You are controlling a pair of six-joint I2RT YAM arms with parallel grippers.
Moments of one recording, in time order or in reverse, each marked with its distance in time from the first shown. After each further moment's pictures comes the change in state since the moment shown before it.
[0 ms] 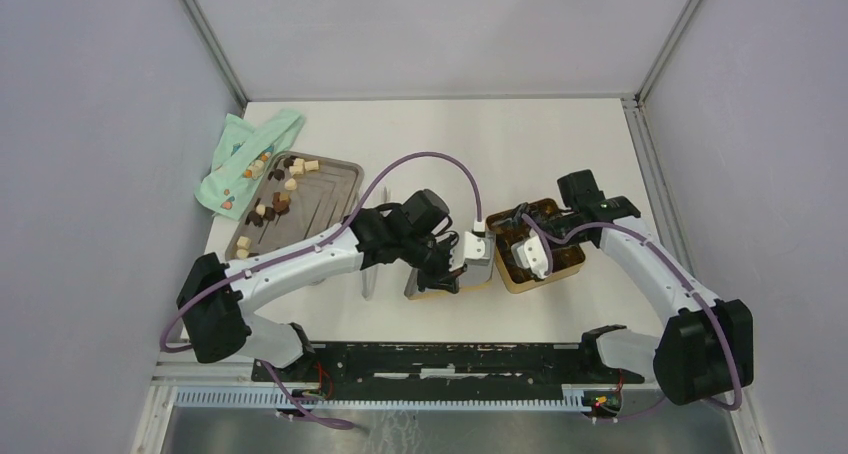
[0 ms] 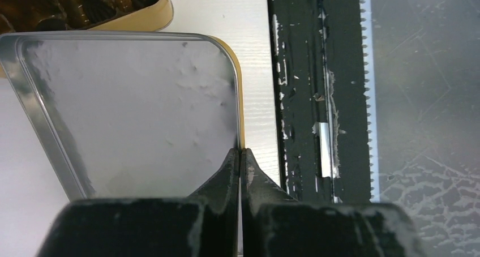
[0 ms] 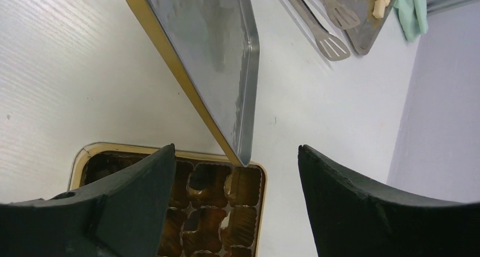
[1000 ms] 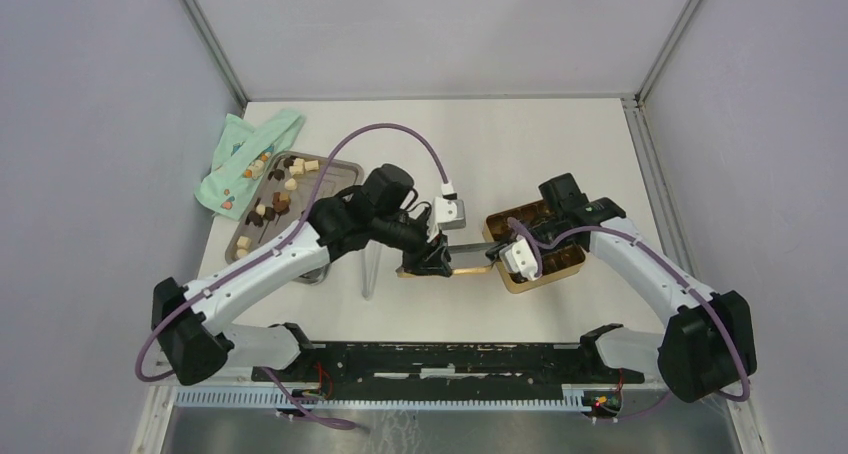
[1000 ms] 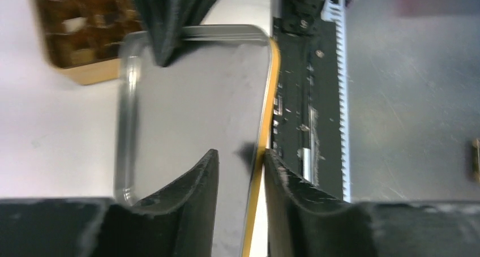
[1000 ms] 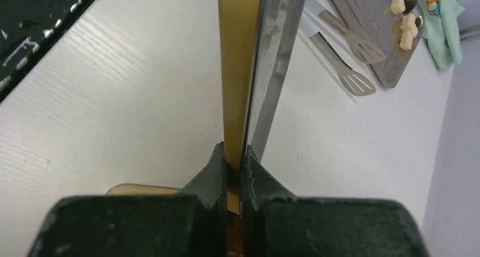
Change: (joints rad) left arm 0.136 -0.121 0.040 -0.009 0.157 -0.117; right arm 0.150 0.027 -0.002 0.035 0.024 0.104
